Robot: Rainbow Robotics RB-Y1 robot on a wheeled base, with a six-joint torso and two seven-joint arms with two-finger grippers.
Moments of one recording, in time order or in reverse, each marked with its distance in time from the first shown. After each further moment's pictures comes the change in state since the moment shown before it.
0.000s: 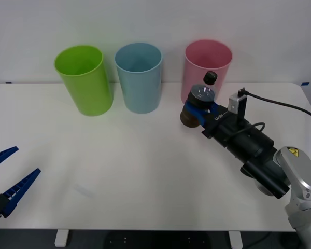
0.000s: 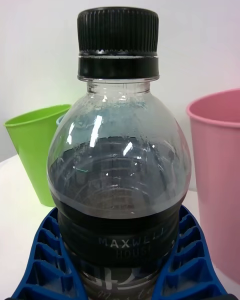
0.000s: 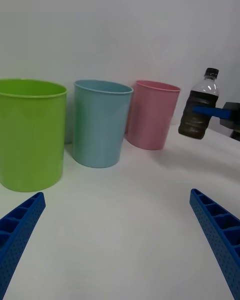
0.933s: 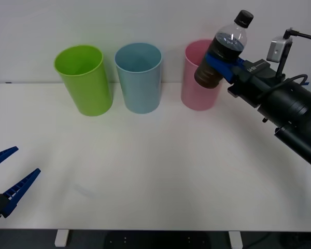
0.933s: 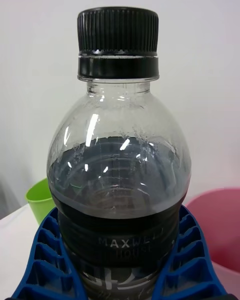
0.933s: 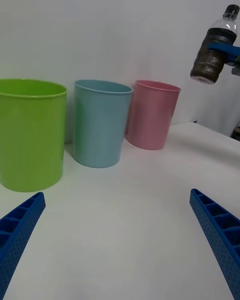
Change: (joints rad) right arm -0.094 -0.244 -0.025 -0.260 0.096 0.079 -0.499; left arm 0.000 0.000 0.000 0.000 0.000 0.000 0.000
